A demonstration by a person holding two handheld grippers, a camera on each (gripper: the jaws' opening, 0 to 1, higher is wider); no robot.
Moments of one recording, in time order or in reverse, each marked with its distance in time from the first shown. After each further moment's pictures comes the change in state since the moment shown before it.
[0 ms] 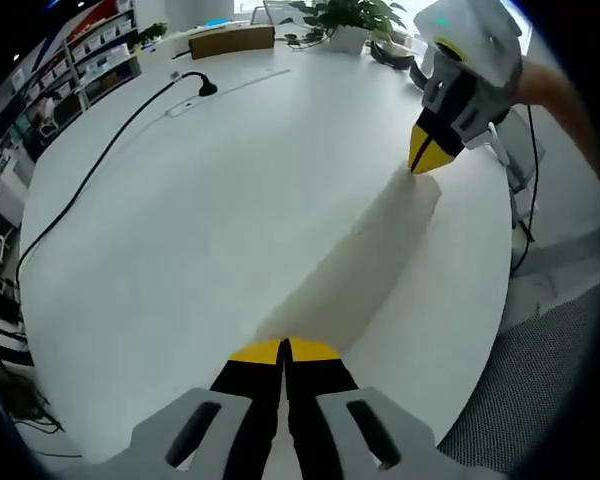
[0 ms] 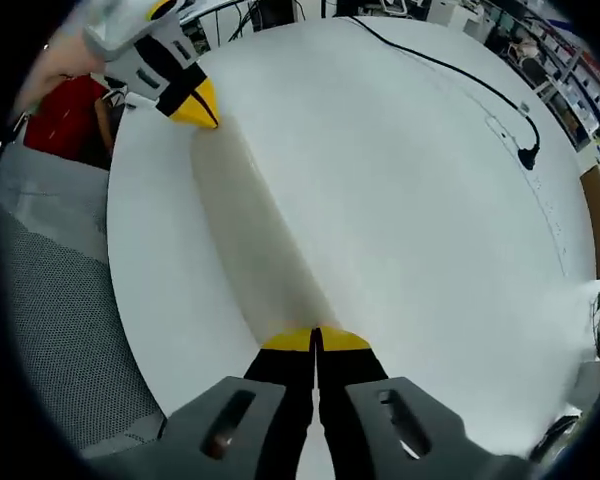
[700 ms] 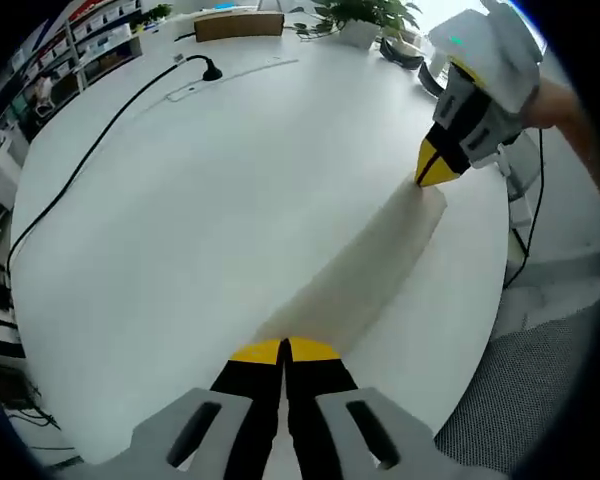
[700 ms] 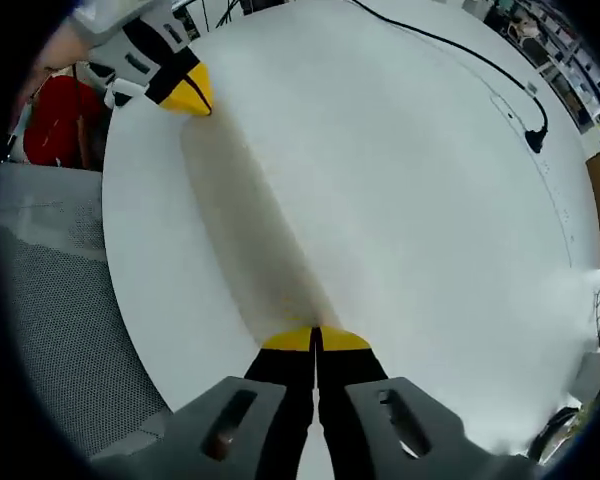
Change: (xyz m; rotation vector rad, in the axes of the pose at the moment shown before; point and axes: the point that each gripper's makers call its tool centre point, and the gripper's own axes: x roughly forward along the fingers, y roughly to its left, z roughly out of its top) left arm 0.001 0.006 0.003 -0.047 0.063 -0.028; right arm 0.002 0.000 -0.002 -0.039 0.119 -0.035
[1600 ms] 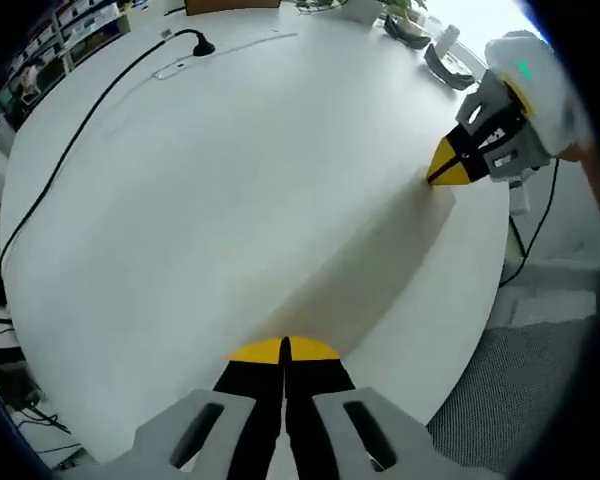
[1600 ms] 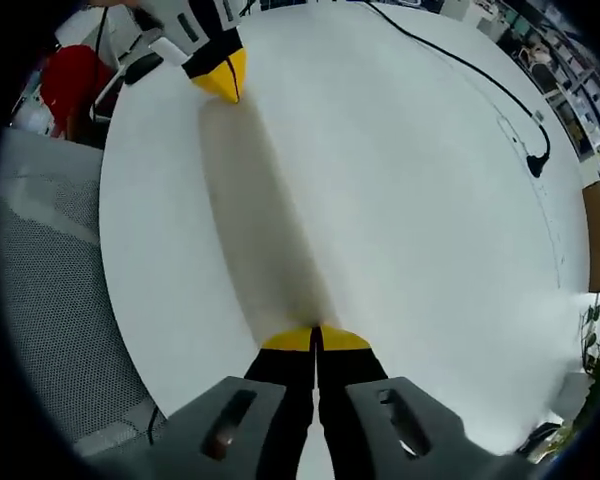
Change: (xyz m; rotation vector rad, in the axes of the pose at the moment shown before) left arm 0.006 -0.001 0.004 0.010 0.139 -0.061; right arm 0.001 0.004 0.001 -0.008 -0.046 -0.007
